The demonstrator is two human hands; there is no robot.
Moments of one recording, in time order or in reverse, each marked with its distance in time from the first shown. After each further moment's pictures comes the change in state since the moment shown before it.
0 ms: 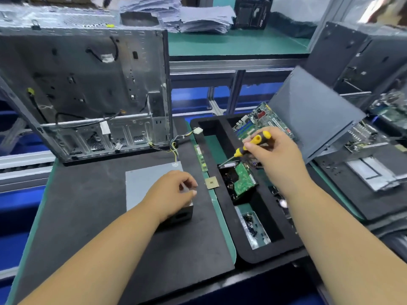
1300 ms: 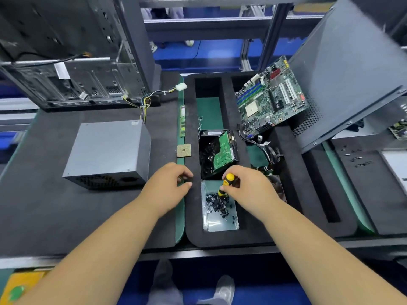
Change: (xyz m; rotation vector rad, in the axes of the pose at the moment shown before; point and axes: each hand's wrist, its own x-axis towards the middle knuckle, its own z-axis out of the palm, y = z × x) left_hand 0.006 0.045 0.143 0.108 0.033 -0.284; right_hand -0.017 0.186 -0.050 -0.508 -0.581 0.018
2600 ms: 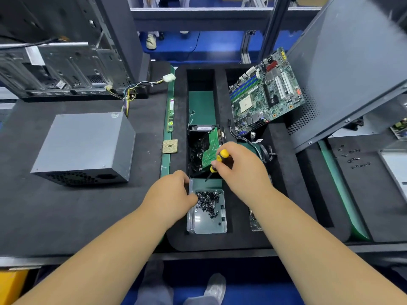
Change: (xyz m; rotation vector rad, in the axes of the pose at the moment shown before) left_hand 0.001 0.042 0.041 0.144 -0.028 -0.188; right_hand 0.027 0.007 -0.016 0.042 0.193 -0.131
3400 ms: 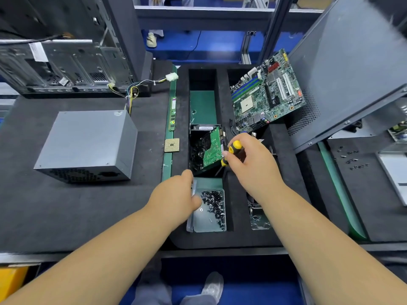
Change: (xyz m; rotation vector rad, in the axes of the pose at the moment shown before) left_hand -0.010 0.009 -0.004 0.158 -0.074 0.076; right_hand 0.001 0.001 -0.018 0.041 0.059 -0.017
